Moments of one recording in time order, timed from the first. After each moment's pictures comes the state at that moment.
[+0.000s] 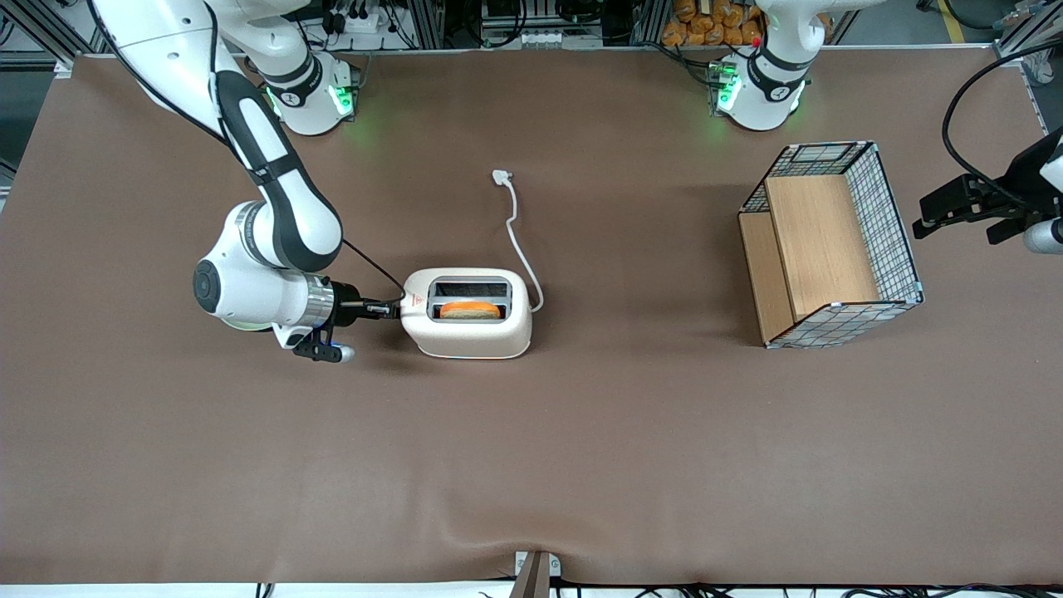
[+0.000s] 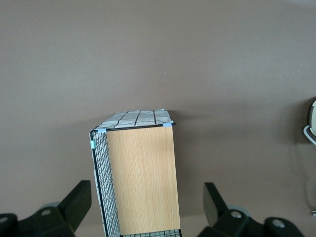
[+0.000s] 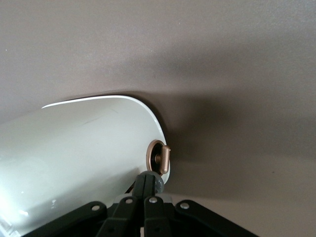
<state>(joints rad) 0.23 0.44 0.04 -1.97 0.69 2.25 -0.01</state>
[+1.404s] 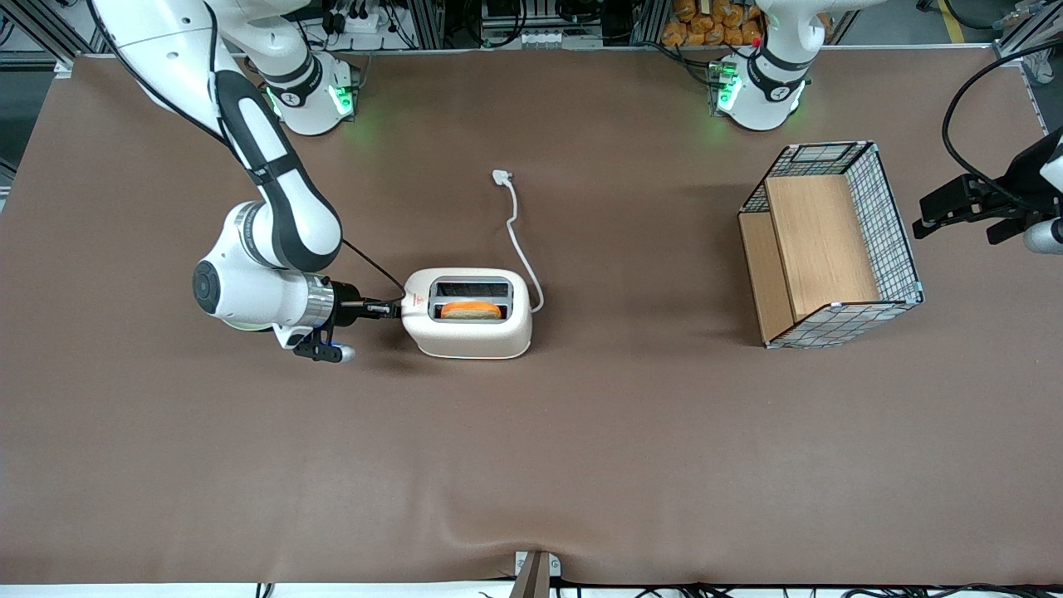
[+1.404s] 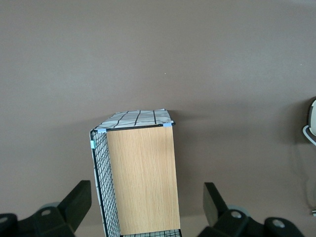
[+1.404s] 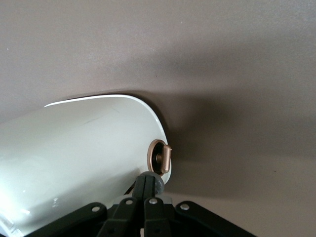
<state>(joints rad) 0.23 0.44 0.04 -1.96 0.69 2.23 -0.01</state>
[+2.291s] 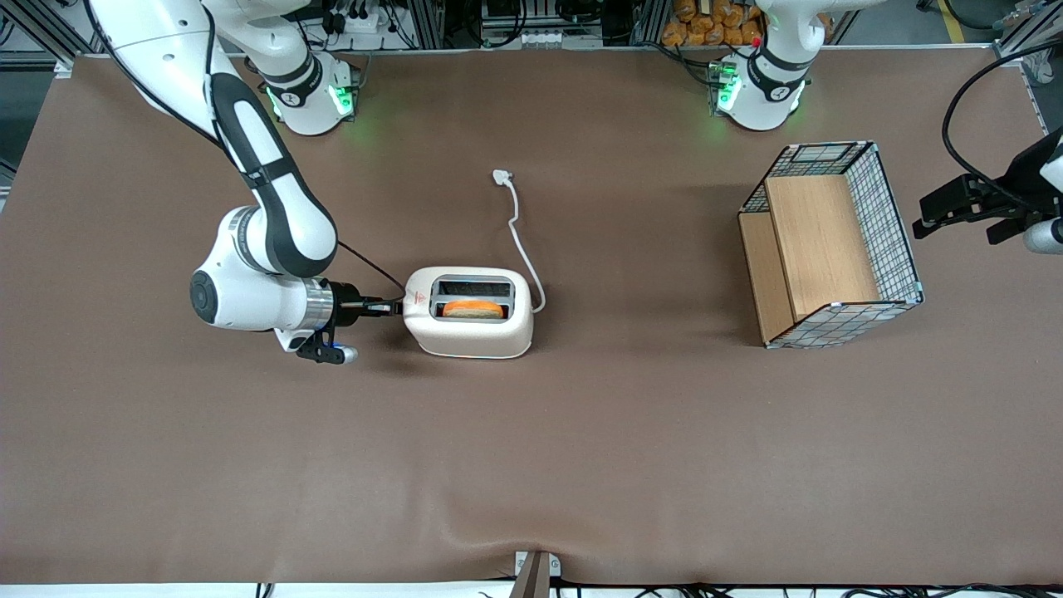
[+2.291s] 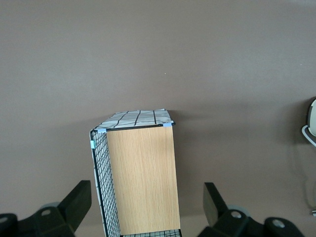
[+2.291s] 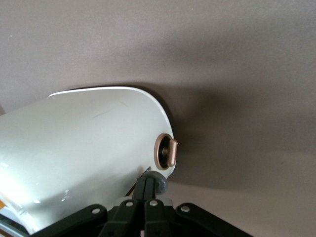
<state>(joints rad) 0.23 0.45 0.03 -1.92 0.69 2.13 -0.01</state>
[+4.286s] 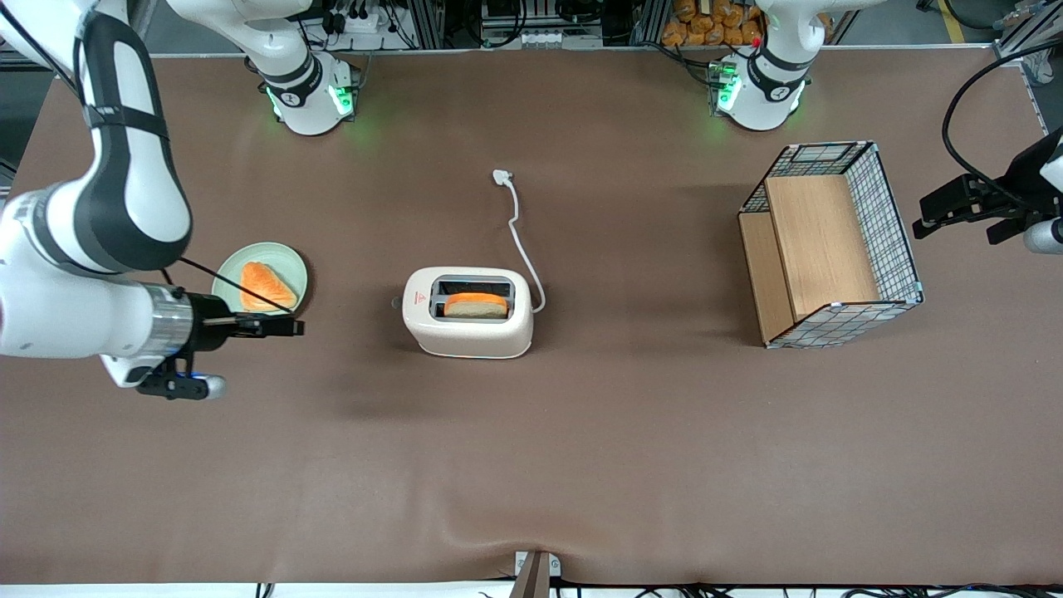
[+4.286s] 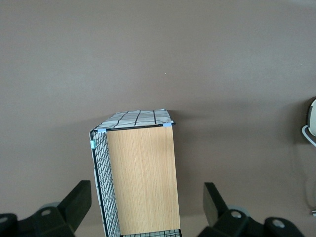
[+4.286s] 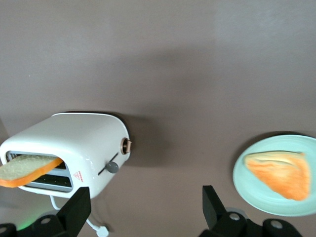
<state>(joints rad) 0.10 0.46 -0.03 -1.35 0.31 1.59 0.11</state>
